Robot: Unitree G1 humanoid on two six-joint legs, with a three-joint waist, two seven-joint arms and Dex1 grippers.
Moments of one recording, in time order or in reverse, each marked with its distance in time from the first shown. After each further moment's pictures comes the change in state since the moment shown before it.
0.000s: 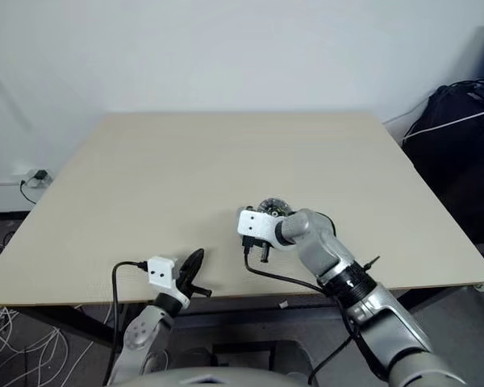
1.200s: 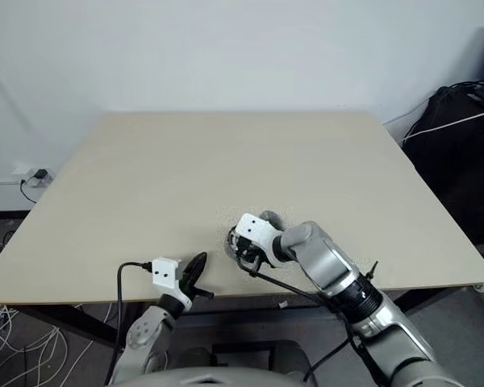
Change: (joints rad) left arm 0.003 -0.001 -0.004 0.001 0.000 0.043 -0.001; right arm 0.028 0.038 -0.009 -0.148 0.287 0.388 -0.140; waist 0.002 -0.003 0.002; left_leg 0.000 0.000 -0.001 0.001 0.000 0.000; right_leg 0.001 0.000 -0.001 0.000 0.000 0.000
